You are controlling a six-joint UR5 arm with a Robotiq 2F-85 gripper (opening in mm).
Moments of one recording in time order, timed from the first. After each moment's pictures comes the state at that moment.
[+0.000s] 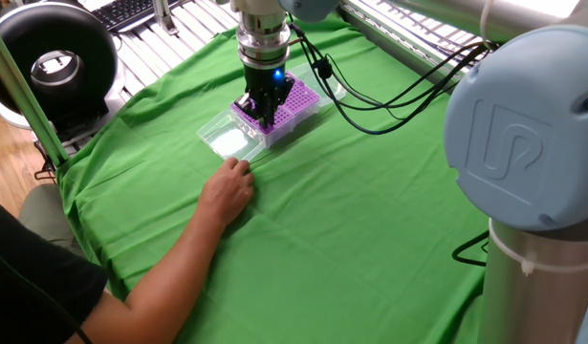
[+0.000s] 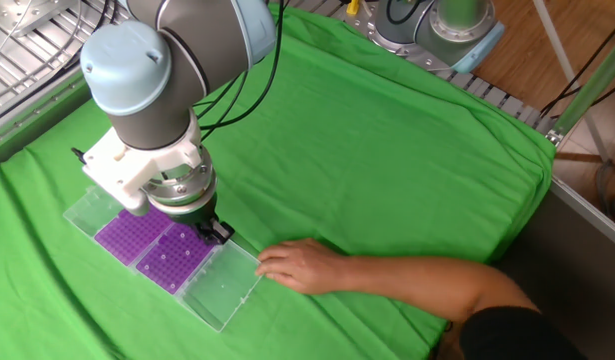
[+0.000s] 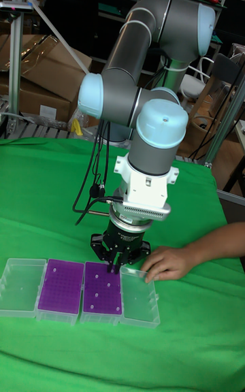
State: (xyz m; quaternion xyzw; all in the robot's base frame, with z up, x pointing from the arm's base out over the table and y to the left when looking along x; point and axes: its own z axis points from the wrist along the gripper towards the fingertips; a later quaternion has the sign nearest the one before) arm 0.636 0.028 0.045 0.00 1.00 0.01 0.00
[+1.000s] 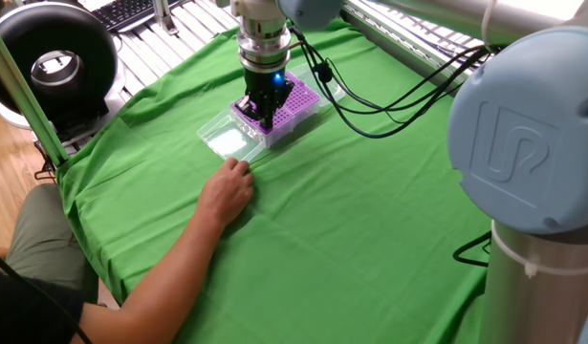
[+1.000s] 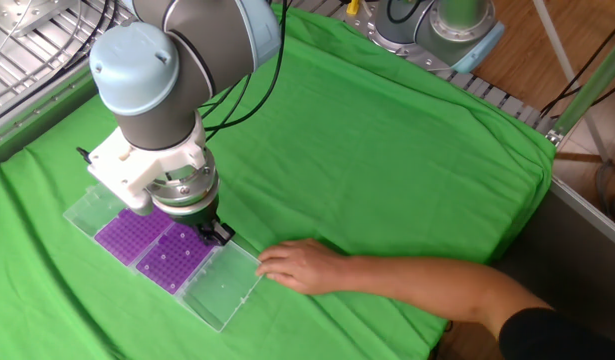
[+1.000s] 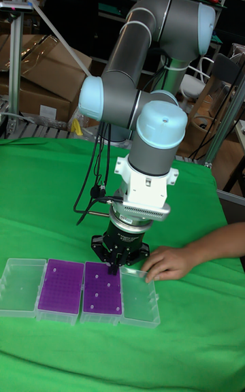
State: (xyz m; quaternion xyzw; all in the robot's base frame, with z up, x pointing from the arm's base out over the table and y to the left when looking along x) arm 0.637 0.029 0.041 0.01 1.00 0.01 0.01
